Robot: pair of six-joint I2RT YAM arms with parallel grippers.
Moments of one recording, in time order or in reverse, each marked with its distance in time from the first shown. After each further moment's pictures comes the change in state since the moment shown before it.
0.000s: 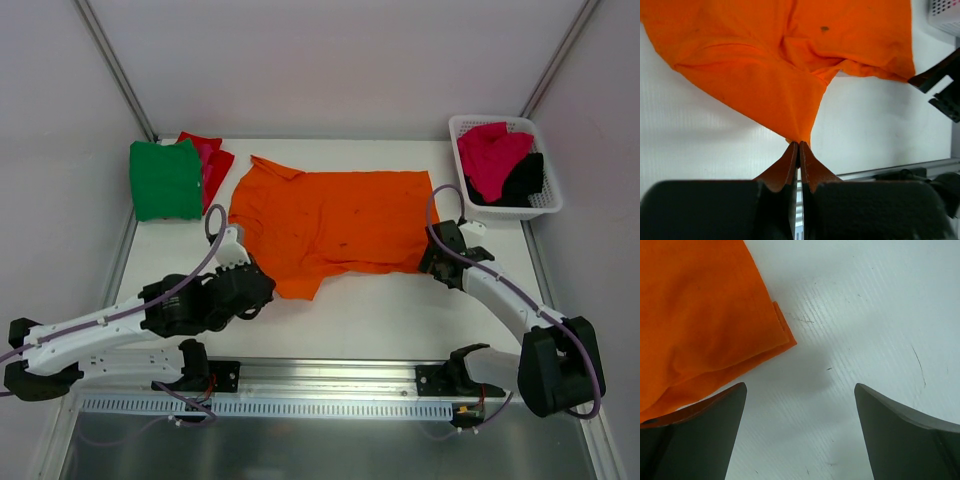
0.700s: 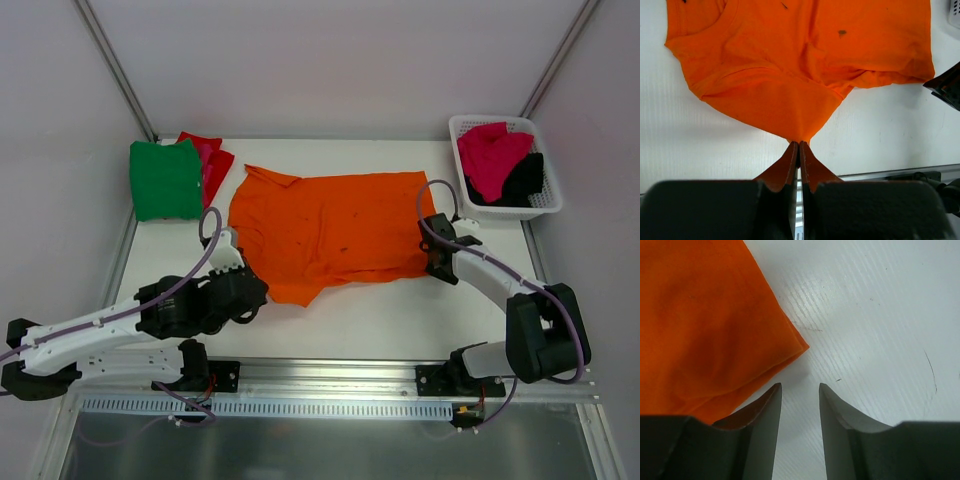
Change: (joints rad) left arm -0.024 -0.009 0.023 -0.087 -0.016 -0.040; right arm -0.010 0.173 0.057 0.016 0.012 0.025
